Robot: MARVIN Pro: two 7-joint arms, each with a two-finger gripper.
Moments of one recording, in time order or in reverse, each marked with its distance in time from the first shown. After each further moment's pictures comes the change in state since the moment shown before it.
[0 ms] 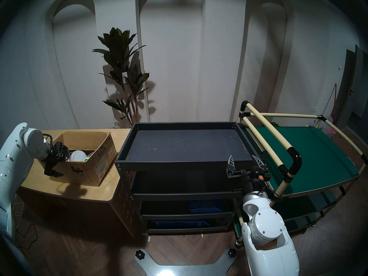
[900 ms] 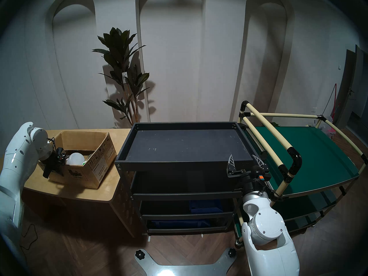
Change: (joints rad) left arm -0.241 -0.110 0.100 0.256 0.103 -0.110 -0.145; right arm -0.001 -0.001 0.000 -0.005 0.000 0.000 0.000
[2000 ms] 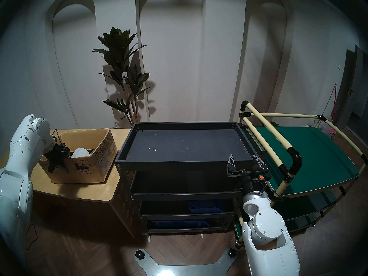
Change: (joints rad) left arm -0.231 -0.104 0.001 0.258 0.050 0.021 -0.100; right arm -0.001 -0.001 0.000 -0.004 0.000 0.000 0.000
